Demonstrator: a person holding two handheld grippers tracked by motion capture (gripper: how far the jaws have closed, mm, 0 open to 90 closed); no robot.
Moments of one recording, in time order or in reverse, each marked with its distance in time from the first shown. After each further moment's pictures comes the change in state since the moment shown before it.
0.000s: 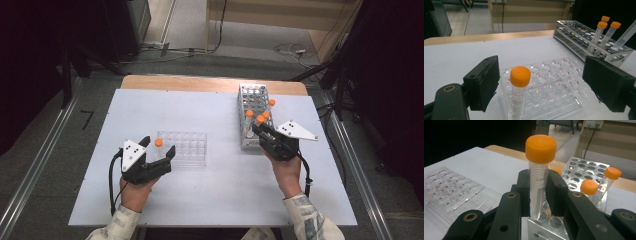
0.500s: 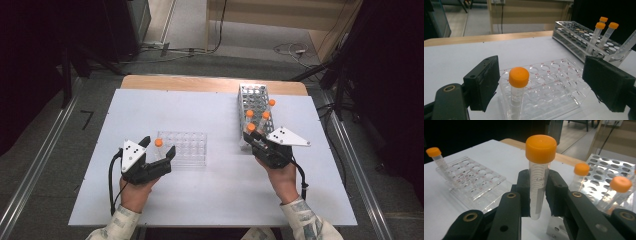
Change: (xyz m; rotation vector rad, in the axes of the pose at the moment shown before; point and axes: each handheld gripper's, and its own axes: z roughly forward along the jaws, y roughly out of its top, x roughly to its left) left arm -0.001 0.001 -0.001 -0.005 -0.008 0.006; right arm 0.022 -0.006 -0.003 0.040 0.089 -0.038
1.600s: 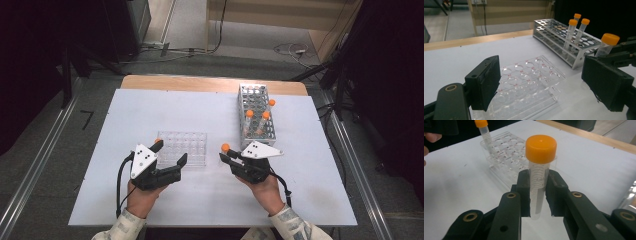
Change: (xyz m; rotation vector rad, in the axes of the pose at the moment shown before) left arm -0.027 0.002 -0.003 0.014 -0.123 0.060; right arm 0.049 -0.020 0.020 0.117 0.207 -0.046
